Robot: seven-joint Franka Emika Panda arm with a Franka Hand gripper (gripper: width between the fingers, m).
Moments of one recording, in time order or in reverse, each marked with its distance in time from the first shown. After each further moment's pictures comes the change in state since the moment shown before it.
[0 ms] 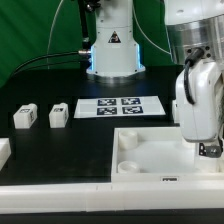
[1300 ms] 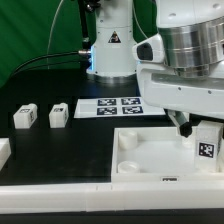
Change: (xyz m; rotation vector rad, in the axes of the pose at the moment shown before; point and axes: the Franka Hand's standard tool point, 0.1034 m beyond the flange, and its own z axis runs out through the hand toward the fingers) arm 0.017 -0.001 0.000 -0.064 0.013 -1.242
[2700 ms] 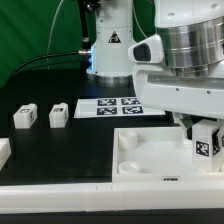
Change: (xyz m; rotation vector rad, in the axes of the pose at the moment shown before) arm 0.002 0.001 0.000 0.000 0.010 0.156
